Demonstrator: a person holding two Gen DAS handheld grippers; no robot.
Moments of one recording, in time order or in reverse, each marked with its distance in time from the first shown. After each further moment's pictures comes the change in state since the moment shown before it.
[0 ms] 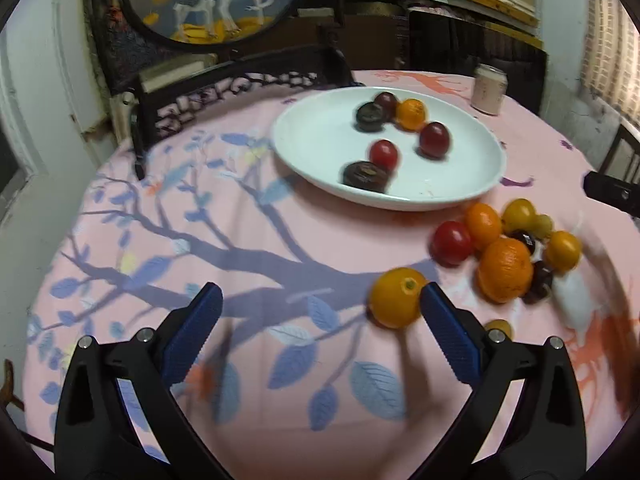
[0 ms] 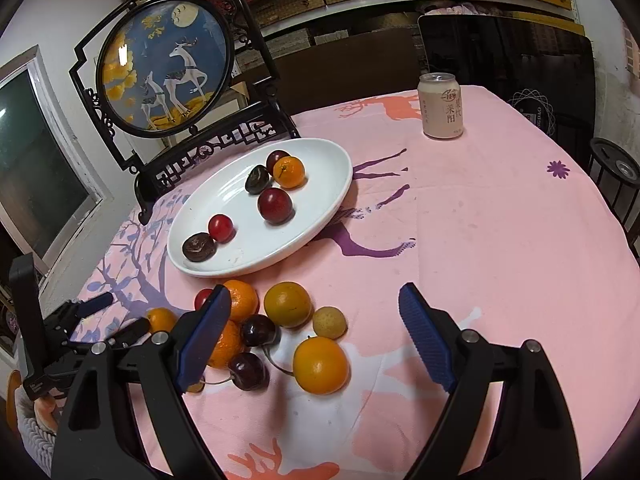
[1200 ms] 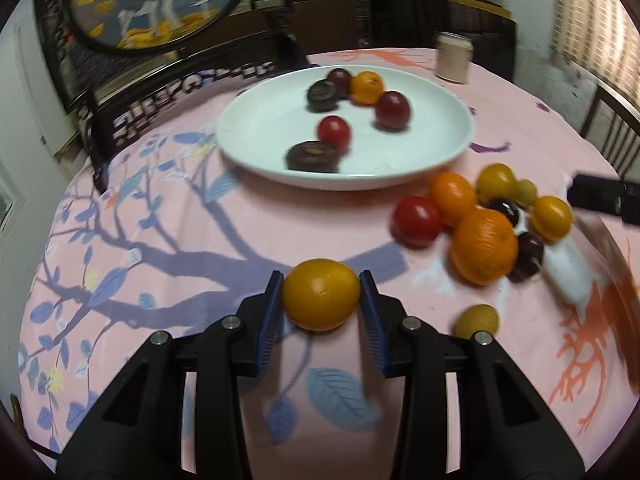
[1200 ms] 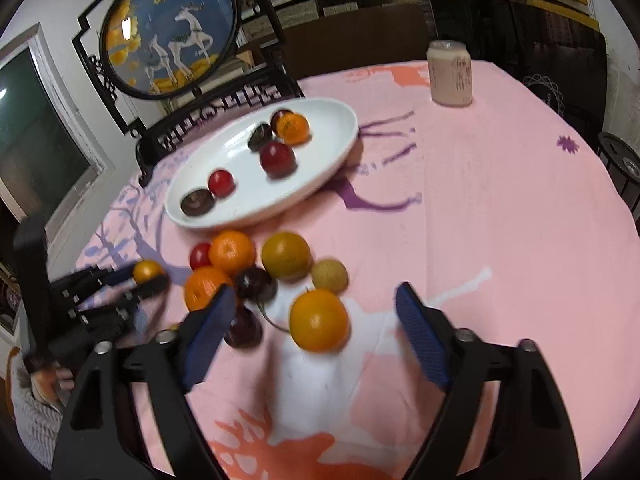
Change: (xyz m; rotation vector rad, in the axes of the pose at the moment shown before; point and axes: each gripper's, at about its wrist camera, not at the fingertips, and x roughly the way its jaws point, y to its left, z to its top) left arm 0.020 -0.019 -0.001 0.080 0.042 -0.048; right arm 0.010 -0.002 -0.022 -0.039 0.122 0.000
